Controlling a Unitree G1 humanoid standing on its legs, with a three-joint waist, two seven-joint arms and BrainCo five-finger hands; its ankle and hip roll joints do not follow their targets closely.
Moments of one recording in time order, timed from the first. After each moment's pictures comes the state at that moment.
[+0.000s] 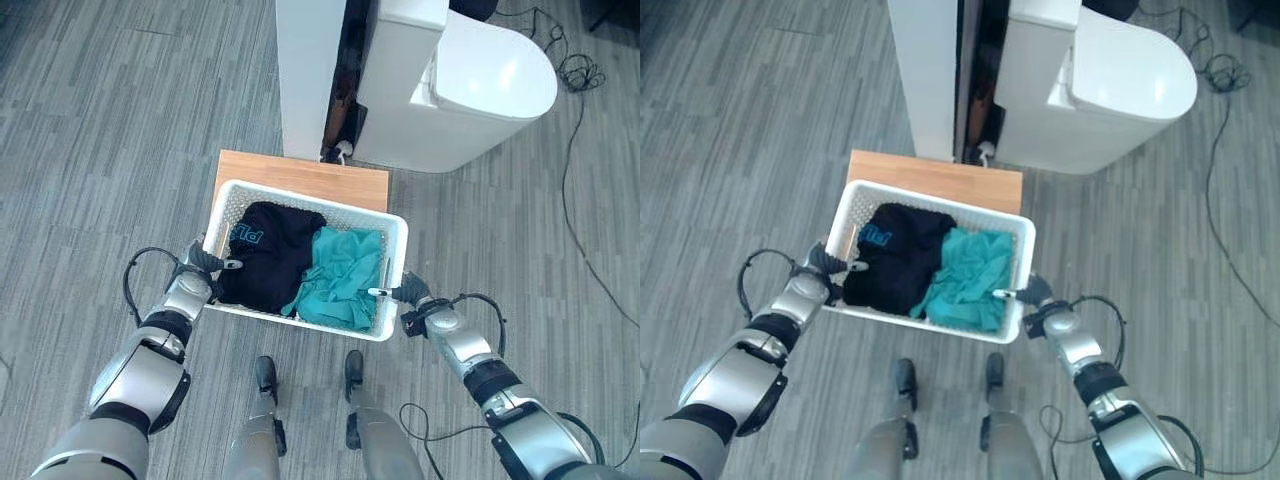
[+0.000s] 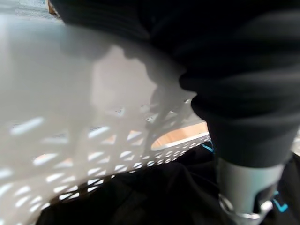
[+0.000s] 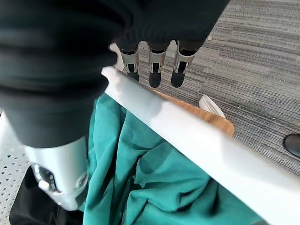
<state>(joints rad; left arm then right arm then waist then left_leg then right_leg) -0.84 0.46 -0.46 1.19 -0.11 0.07 0.24 -0.51 -0.35 0.36 0.65 0.25 0.15 -0.06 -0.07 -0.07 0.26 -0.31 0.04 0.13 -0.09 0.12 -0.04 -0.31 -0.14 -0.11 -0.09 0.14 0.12</state>
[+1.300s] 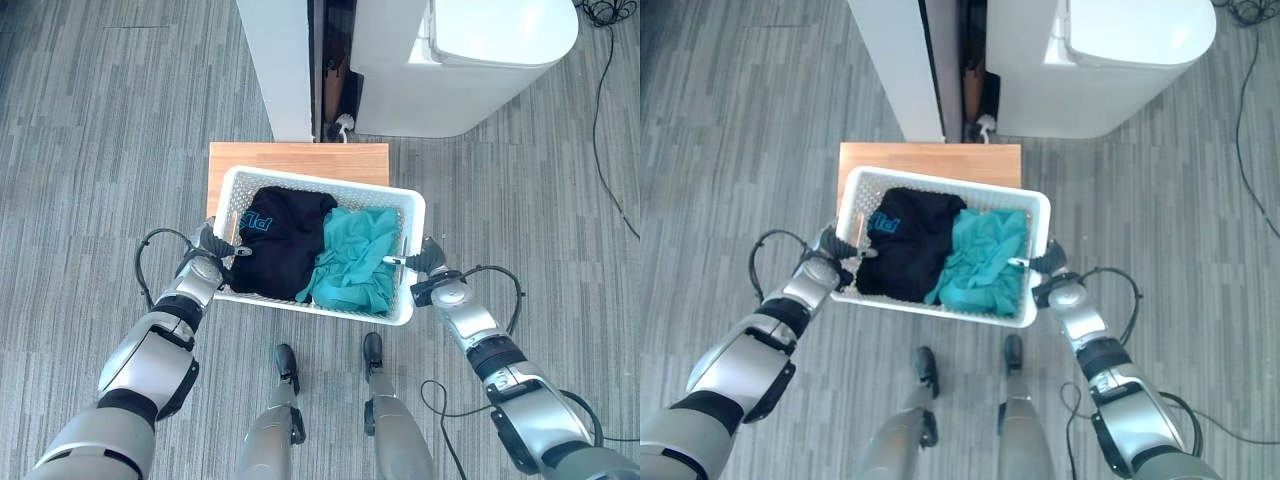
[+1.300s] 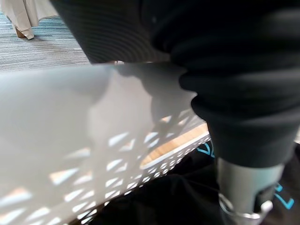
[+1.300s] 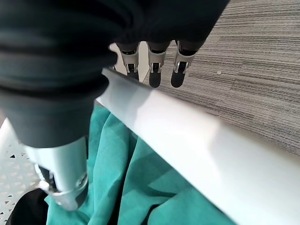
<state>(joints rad) -0.93 0.43 -0.50 1.19 -0.07 0.10 0.27 -0.61 -0.36 0.29 0.66 0.10 0.15 -0.20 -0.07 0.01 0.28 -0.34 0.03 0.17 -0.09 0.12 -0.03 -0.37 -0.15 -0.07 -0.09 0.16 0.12</state>
